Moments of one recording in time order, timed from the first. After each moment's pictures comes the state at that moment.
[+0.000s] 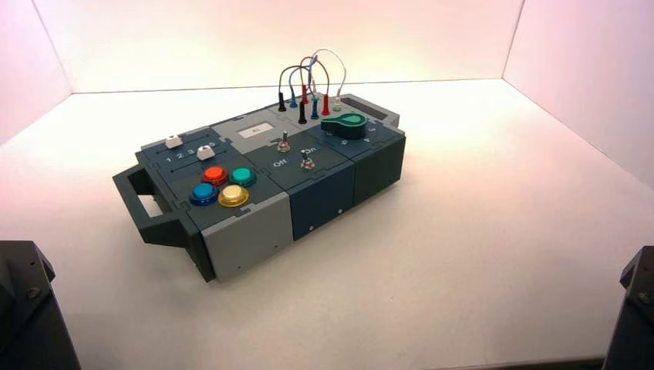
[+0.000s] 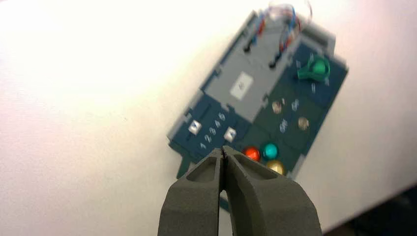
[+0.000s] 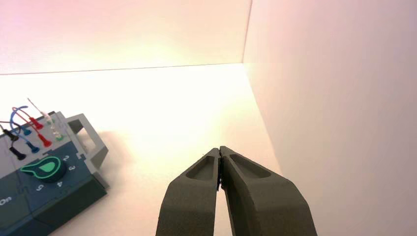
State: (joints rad) left arm -0.22 -0.88 0.88 -0.16 0.99 0.14; right arm 0.10 -1.36 1.11 -0.25 0.73 0.23
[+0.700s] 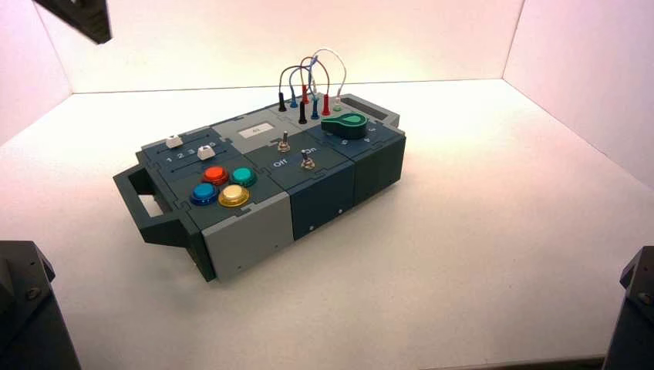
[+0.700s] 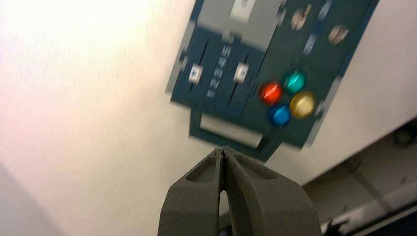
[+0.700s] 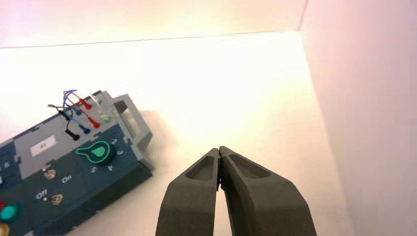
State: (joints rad) left arm -0.29 -0.61 0.81 -0.03 1.17 0.26; right arm 0.11 -1.02 0.99 0.02 0.67 0.06
